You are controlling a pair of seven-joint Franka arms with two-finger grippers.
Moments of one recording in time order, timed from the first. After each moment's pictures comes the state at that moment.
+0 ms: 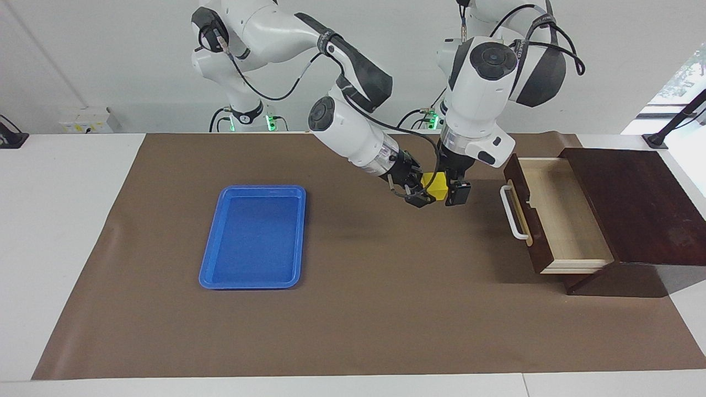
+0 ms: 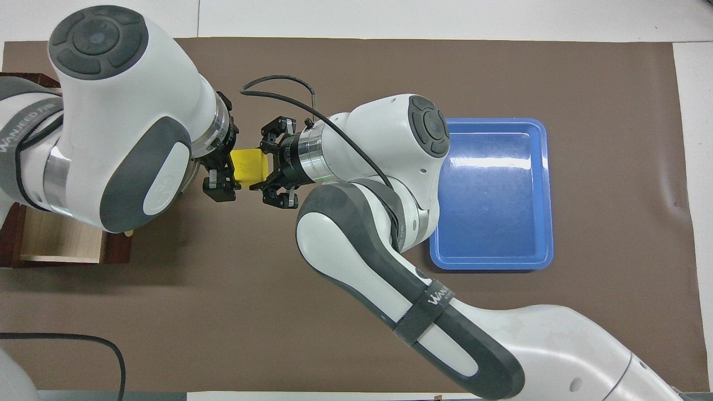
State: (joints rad) left arm -0.43 0.22 -0.01 -1.50 0.01 1.70 -2.00; right arm 0.36 0.50 0.35 -1.45 0.62 2.36 1.81
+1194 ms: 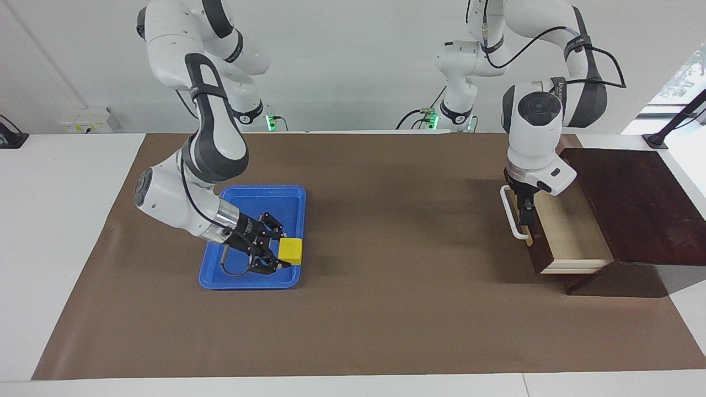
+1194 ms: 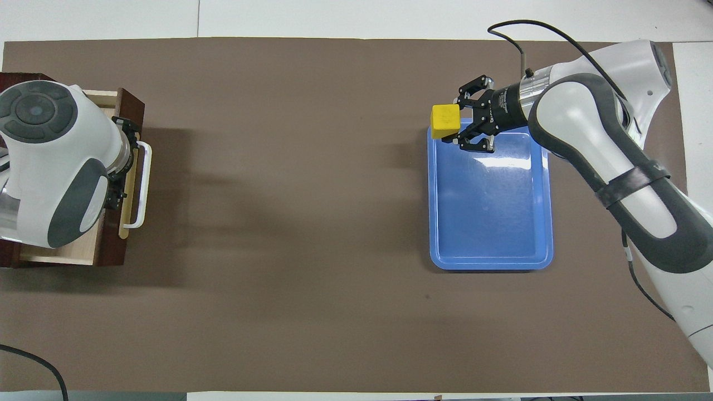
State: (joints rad) left arm -0.18 0.10 0.00 -1.92 0.33 2.00 -1.64; right arm -0.16 0.51 0.33 -1.62 0.60 2.12 1.39
